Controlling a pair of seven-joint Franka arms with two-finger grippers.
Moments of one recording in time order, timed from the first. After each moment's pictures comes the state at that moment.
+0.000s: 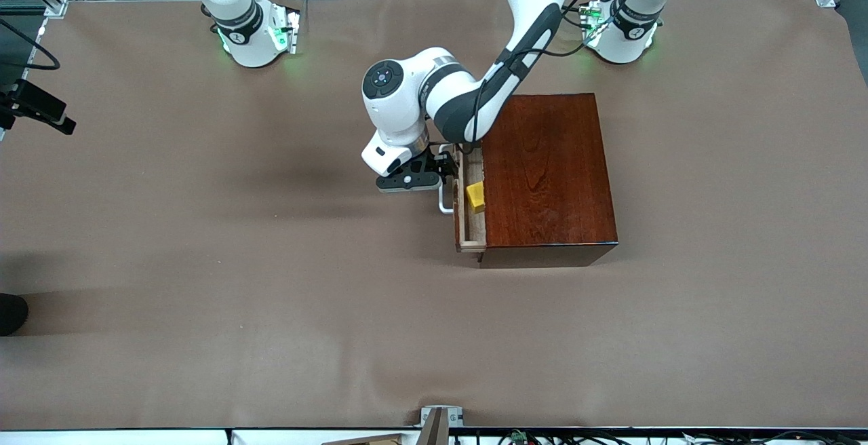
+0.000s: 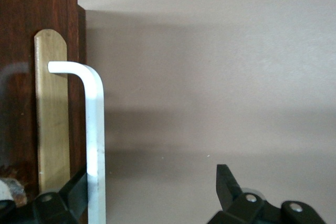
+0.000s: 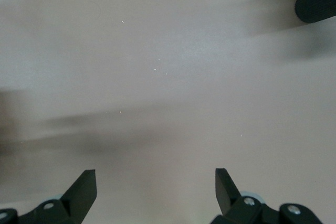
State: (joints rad) left arm -0.88 0.77 -0.05 -1.28 0.20 2.02 -1.01; right arm 0.00 -0.02 -0.08 -1.50 0.02 1.49 0.03
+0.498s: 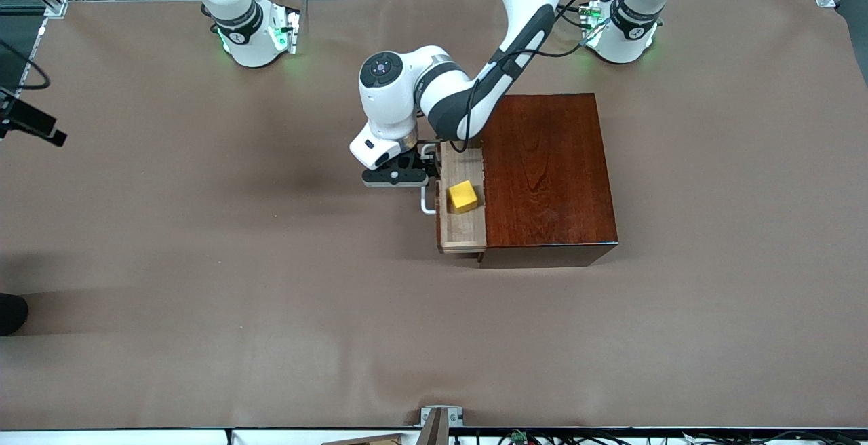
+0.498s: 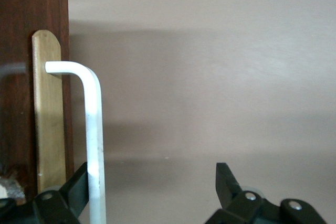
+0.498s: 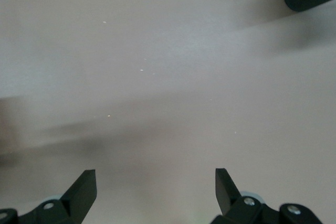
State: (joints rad) left arm -0.89 0.78 -0.07 -1.28 0.20 2.15 -1.01; right arm -0.07 0.04 -0.09 -1.50 0.02 1.51 0.03
